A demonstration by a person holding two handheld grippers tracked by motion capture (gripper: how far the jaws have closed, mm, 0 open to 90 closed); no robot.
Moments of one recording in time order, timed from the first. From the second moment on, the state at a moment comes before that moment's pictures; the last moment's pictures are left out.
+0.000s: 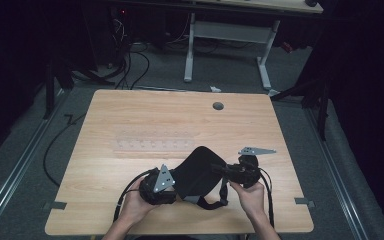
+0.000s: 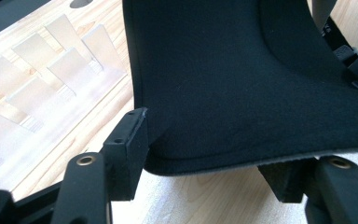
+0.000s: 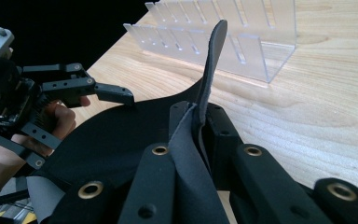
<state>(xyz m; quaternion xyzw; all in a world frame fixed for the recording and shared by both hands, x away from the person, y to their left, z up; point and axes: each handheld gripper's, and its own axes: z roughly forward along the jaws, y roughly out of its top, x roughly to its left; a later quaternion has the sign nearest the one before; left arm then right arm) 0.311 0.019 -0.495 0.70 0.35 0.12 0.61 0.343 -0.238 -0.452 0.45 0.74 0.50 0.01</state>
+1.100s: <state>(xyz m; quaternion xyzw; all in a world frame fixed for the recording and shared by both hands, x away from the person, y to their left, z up) 0.298 0.027 -0.476 0.73 0.30 0.02 0.62 0.347 -0.235 -0.455 0.44 0.73 0.52 -0.02</state>
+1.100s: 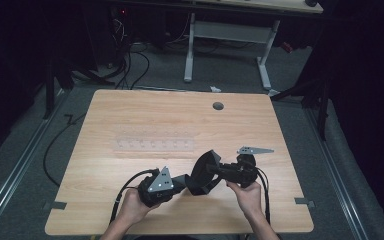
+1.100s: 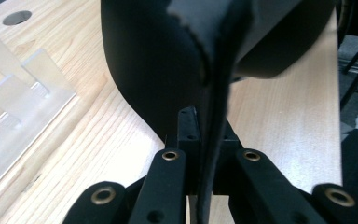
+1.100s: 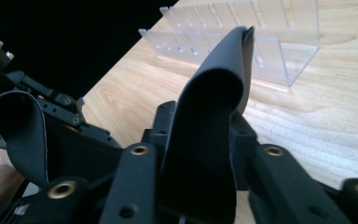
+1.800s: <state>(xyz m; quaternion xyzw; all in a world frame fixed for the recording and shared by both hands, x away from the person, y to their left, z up) 0.310 0.051 -0.463 0.68 0.35 0.00 0.65 0.349 -0.285 -0.501 0.51 0.73 0.43 0.15</state>
